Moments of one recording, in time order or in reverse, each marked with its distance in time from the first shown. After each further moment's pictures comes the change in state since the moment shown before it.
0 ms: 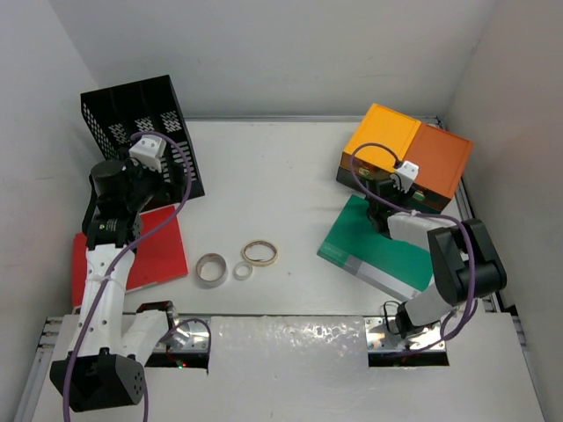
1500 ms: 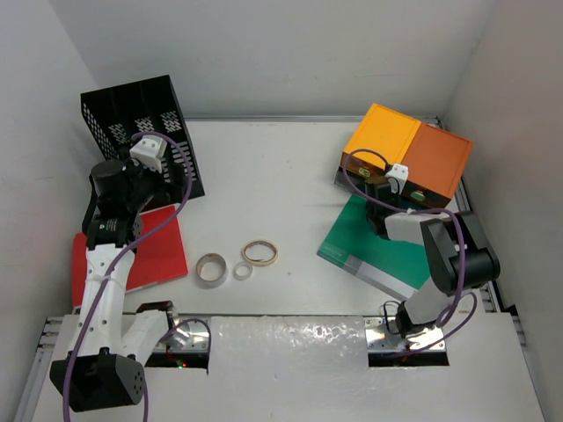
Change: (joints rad) left arm 0.000 0.000 0.000 -0.004 0.012 0.004; right arm -0.033 0.101 -0.017 0.112 -0.138 -0.148
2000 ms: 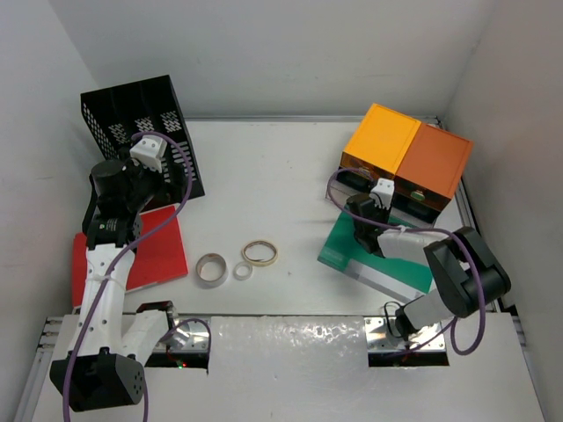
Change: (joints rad) left arm 0.000 0.002 0.000 0.000 0.000 0.000; right arm 0.196 -0.142 -0.098 -0.173 0.124 0.098
